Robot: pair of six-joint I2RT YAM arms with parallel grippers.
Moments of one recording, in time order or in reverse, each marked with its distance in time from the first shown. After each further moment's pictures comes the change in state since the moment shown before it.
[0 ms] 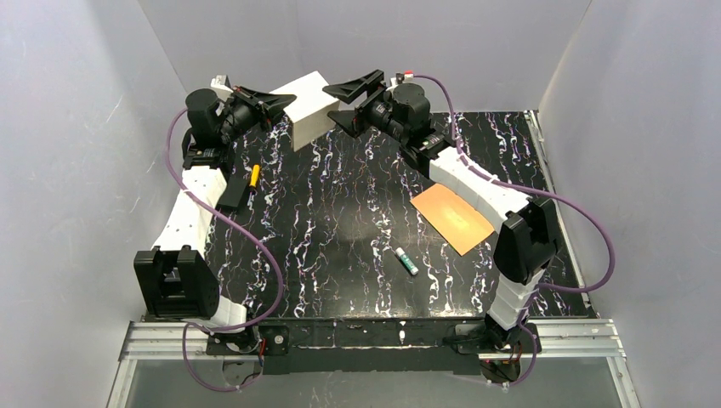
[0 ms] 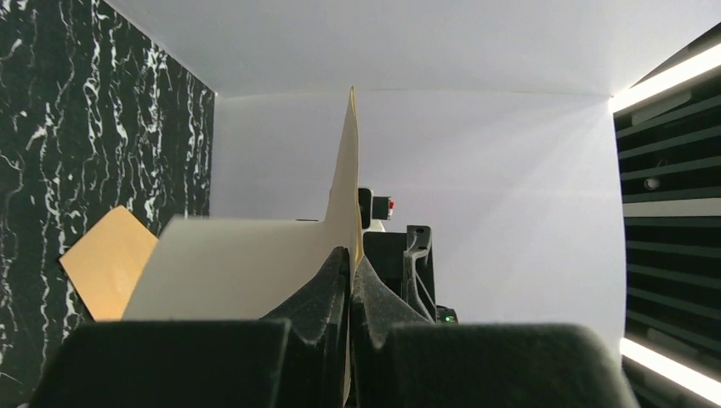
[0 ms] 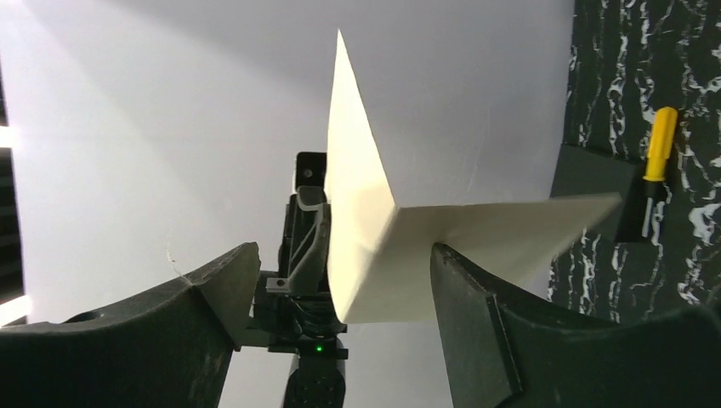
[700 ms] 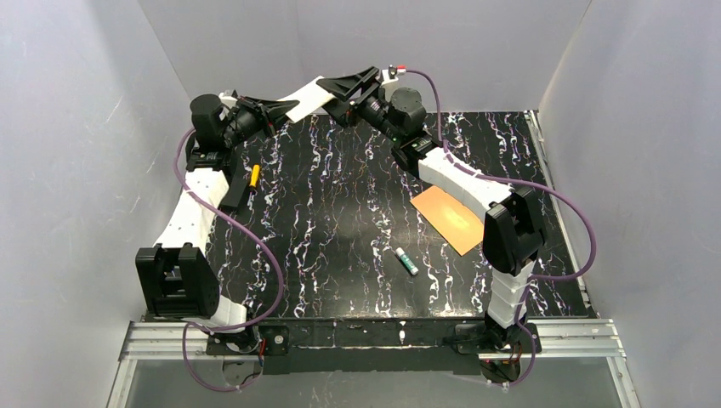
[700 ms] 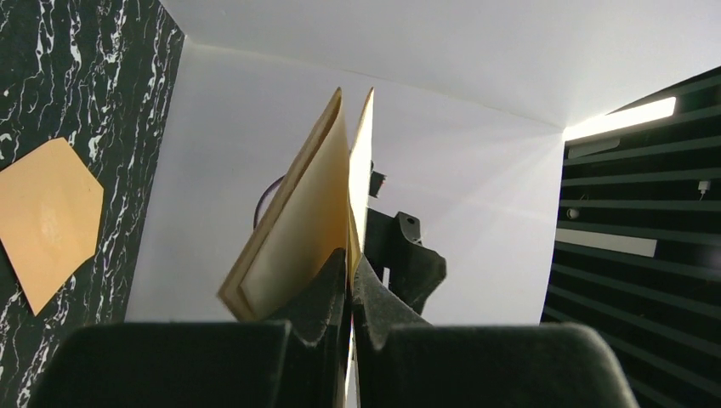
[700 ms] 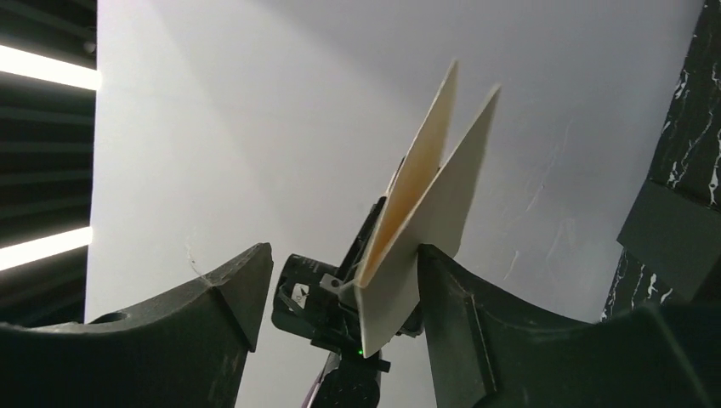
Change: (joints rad) left arm -0.003 0.004 -0.045 0.016 0.061 -0.234; right arm 0.000 0.095 -0.002 0.317 -0.045 0.048
